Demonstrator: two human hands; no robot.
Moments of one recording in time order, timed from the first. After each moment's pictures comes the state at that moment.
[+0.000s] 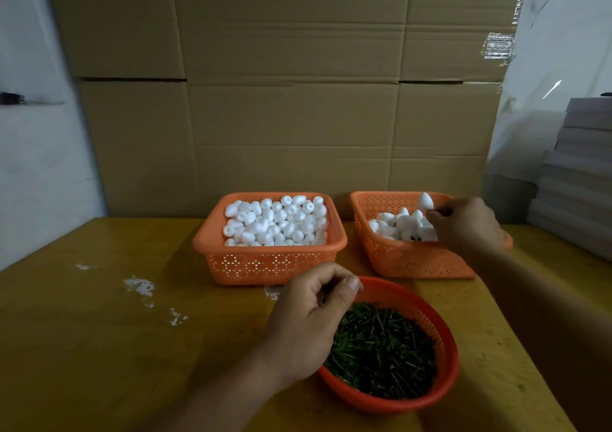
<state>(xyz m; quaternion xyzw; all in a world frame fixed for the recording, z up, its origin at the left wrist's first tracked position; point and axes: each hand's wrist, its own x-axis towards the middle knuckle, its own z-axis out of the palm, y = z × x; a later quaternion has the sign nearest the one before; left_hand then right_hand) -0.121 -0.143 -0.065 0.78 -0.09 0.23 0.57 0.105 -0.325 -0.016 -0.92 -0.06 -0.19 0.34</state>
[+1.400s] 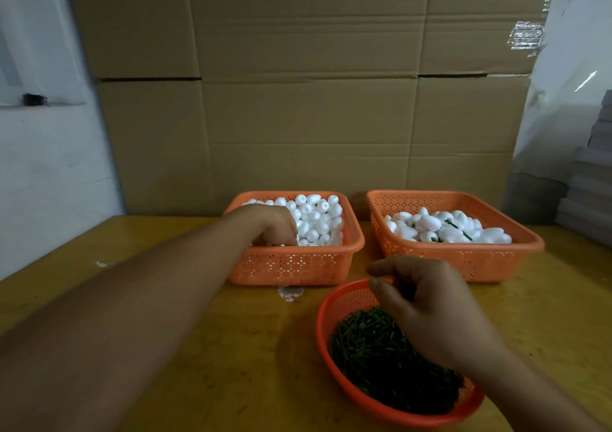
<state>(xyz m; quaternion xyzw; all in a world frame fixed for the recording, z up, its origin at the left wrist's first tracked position) -0.001 -0.014 0.004 0.98 0.17 -0.10 0.05 -0.037 -0.294 -0.047 -0.82 -0.37 -0.11 0.41</state>
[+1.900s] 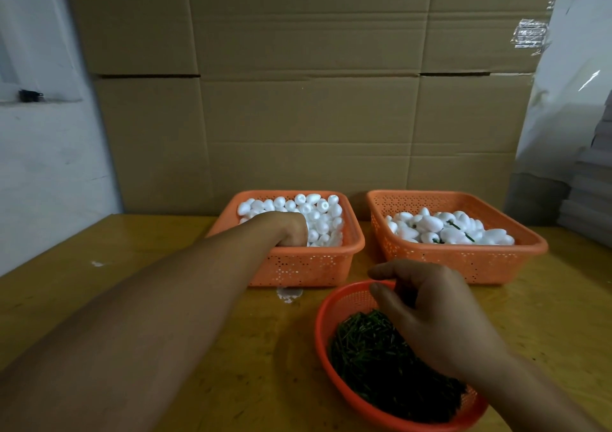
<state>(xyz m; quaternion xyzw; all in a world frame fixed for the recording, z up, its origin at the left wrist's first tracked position) 0.027 -0.028 -0.015 0.97 0.19 -0.13 0.03 -0.037 -0.295 -0.048 -0.84 -0.37 -0.12 0.39</state>
